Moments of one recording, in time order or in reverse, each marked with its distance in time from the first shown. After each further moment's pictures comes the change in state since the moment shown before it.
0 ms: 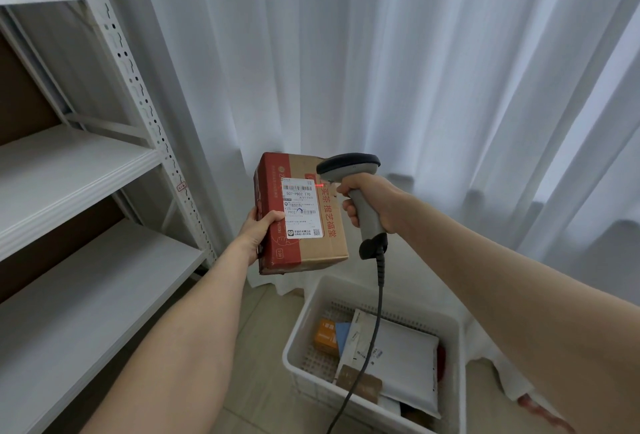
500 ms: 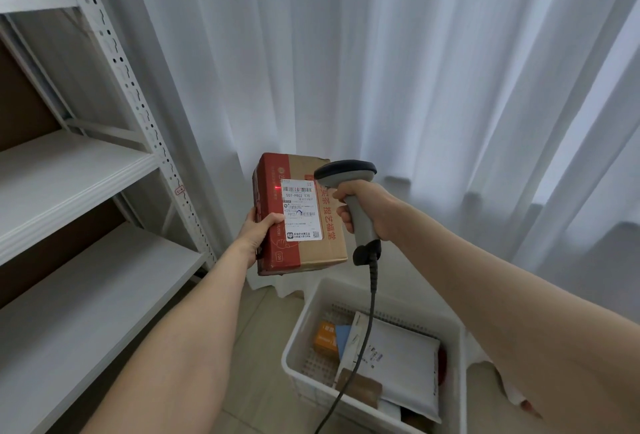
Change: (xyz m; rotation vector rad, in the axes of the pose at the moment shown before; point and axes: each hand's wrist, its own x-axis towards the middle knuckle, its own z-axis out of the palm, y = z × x) left_hand -0.002 0.005 0.014 0.018 0.017 0.022; right_hand 0.008 0.005 -0.010 0.051 -0.014 0.005
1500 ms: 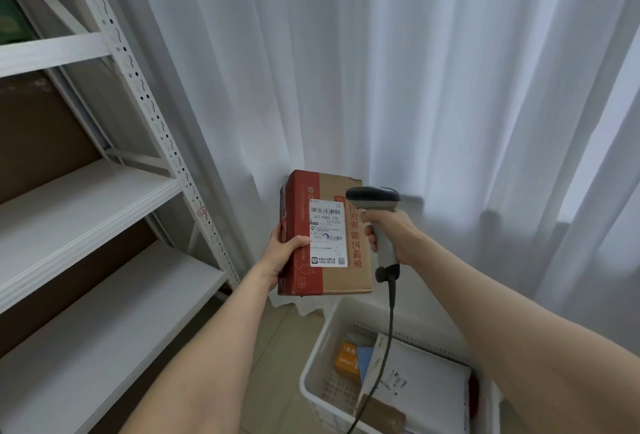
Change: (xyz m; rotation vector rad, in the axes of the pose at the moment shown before) left_hand -0.029 0.017 0.042 0.106 -0.027 0.046; right_hand 0.042 0.023 -0.056 0.096 0.101 -0.105
